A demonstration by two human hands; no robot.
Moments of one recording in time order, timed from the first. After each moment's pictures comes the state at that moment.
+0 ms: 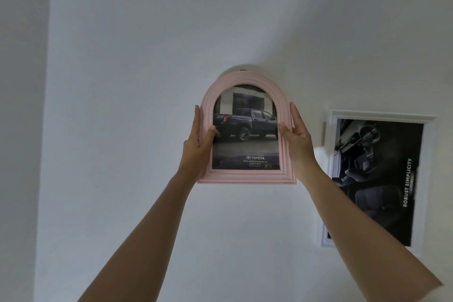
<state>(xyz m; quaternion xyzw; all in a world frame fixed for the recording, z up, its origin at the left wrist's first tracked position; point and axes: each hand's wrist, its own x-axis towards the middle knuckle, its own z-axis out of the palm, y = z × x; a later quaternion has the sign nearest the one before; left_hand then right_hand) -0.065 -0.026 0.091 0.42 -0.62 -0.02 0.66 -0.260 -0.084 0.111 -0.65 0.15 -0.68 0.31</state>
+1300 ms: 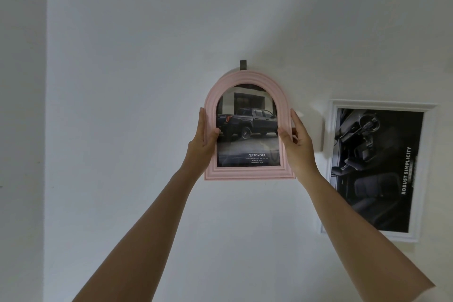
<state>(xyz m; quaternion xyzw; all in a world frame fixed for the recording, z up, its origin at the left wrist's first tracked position) -0.053 -0.044 0.074 0.48 -0.65 0.02 0.59 -0.265 -0.098 0.078 -0.66 0.22 -0.68 0.23</state>
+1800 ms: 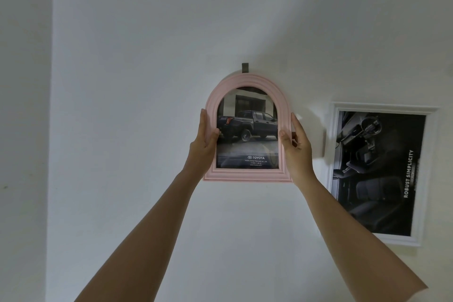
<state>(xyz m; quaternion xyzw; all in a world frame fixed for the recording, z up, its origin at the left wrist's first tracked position) -0.056 -0.043 0.075 0.47 -0.64 0.03 0.60 -0.257 -0.106 0.072 -0.64 0.22 -0.69 0.24</state>
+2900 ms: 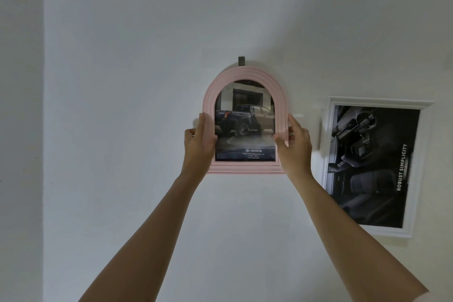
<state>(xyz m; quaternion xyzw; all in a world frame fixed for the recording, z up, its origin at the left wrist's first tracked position) -0.062 -0.051 0.056 0.46 -0.58 0.08 0.67 -0.261 -0.098 0.066 -0.64 0.33 -0.69 0.10</state>
